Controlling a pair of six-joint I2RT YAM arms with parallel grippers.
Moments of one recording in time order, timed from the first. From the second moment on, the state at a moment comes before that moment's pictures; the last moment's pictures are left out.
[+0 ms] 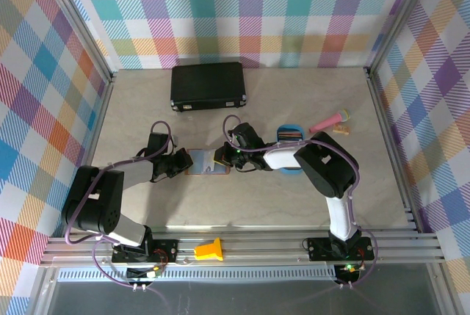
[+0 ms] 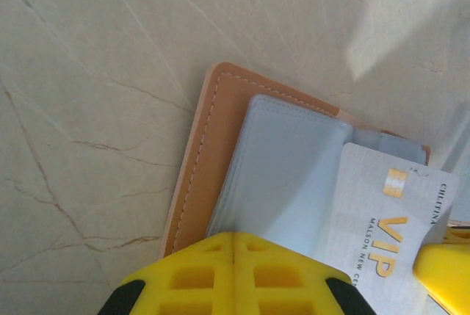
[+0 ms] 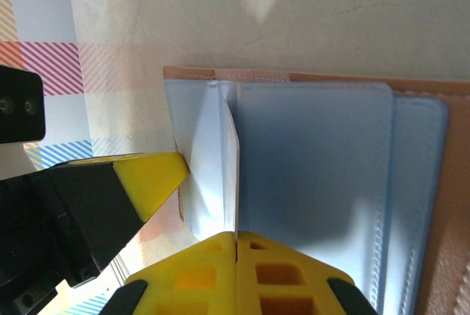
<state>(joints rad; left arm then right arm) -0.16 1.50 0.56 -0.02 0.37 -0.64 0.78 2.01 1.07 0.27 -0.47 1.03</state>
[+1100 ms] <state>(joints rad) -0.16 1.51 0.56 0.00 0.38 -0.65 0.78 2.07 1.15 0.16 -0.50 1.01</state>
